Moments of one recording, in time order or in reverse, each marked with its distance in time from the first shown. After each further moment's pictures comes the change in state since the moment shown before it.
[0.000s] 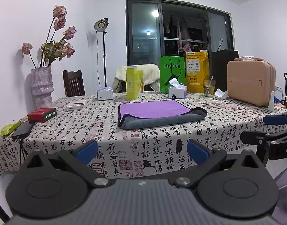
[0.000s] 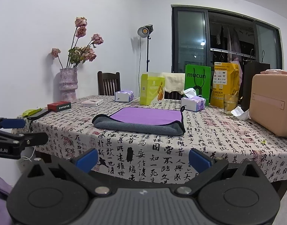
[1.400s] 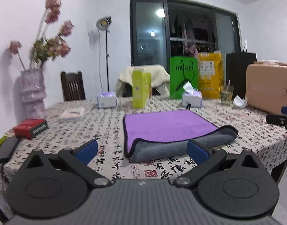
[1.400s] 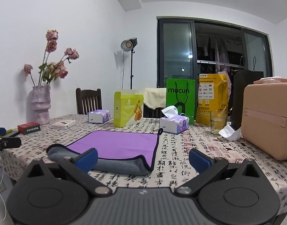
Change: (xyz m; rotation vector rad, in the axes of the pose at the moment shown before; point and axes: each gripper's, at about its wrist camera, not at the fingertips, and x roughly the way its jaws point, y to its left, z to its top) left arm 0.138 0.031 0.045 -0.011 0.011 0.008; right arm 0.107 -0.092 0.043 0.023 -0.097 -0.075
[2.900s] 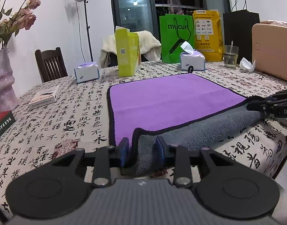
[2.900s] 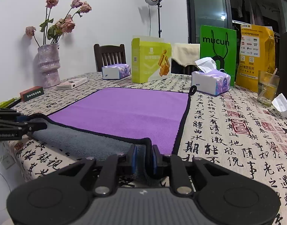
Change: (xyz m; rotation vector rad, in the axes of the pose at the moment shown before) left arm 0.137 0.007 -0.014 0.098 0.198 -0.059; right arm 0.173 -0.014 -0.026 -0.023 0.290 0.218
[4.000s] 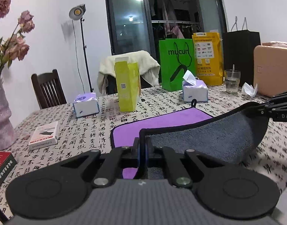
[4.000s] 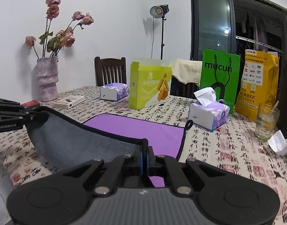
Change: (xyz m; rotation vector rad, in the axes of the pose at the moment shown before) left arm 0.013 0.018 0.082 0.024 -0.104 -0.028; right arm 0.003 -0.013 0.075 -0.069 -0.068 -0.007
